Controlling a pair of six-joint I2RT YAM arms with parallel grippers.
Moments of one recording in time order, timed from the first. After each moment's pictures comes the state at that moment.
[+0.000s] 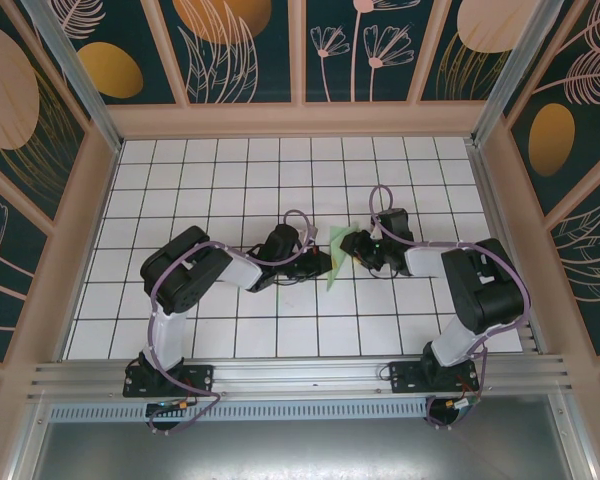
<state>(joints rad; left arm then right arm) -0.77 2.02 0.85 0.64 0.53 -1.07 0.33 1.64 0.63 0.17 -0.46 0.84</state>
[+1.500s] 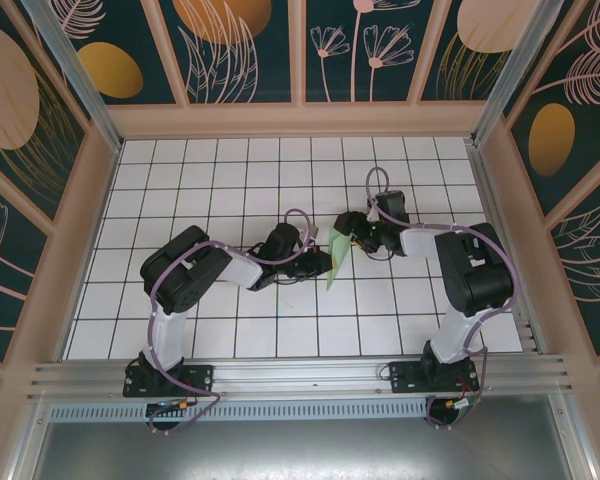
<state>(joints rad) -0.77 2.02 0.87 0.60 0.54 -1.05 0.31 1.77 0.83 0.10 -0.47 0.80</state>
